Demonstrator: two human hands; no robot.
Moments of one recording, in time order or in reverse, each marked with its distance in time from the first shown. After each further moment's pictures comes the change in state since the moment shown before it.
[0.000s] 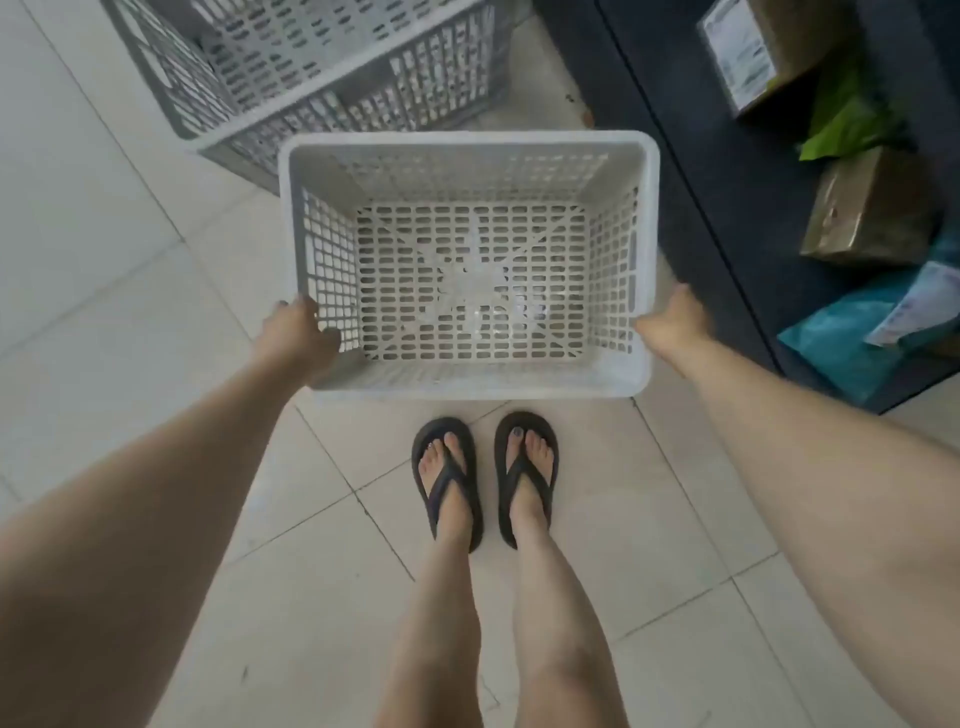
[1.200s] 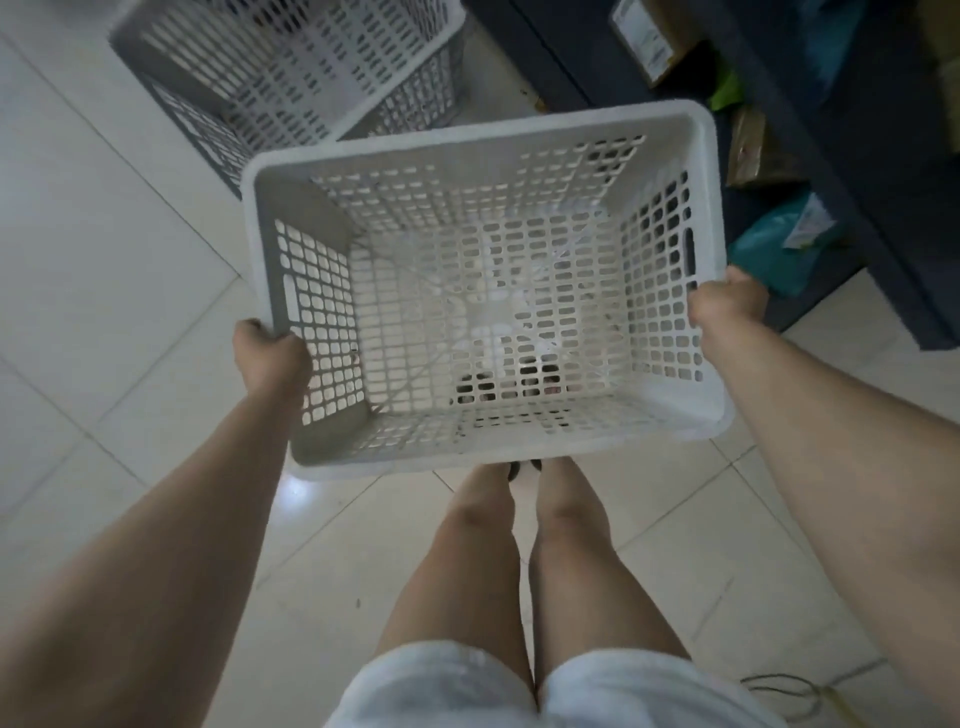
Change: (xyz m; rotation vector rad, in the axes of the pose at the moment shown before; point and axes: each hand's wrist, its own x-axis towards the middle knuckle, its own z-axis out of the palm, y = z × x) left_hand -0.131 -0.011 -0.128 -0.552 0.312 -0.208; right_hand -0.150 0.038 -0.098 0.718 0.281 0.270
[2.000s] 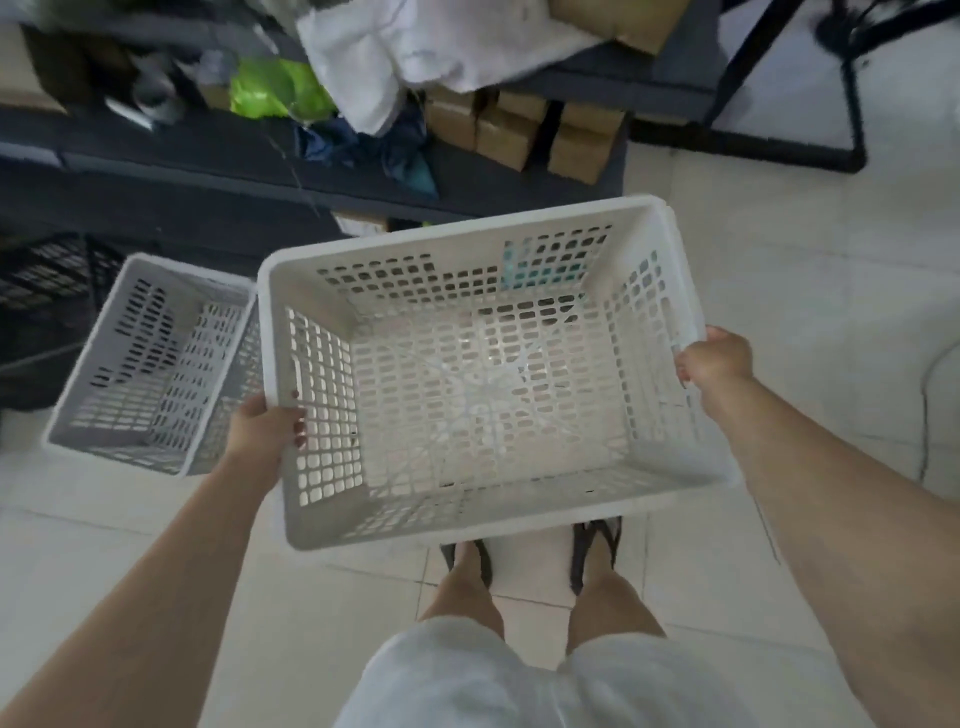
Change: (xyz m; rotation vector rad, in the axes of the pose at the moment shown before) left_hand -0.214 0.102 -0.041 -0.036 -0.671 0.425; right_hand -0.147 0.205 -0.276 0.517 0.313 0.174
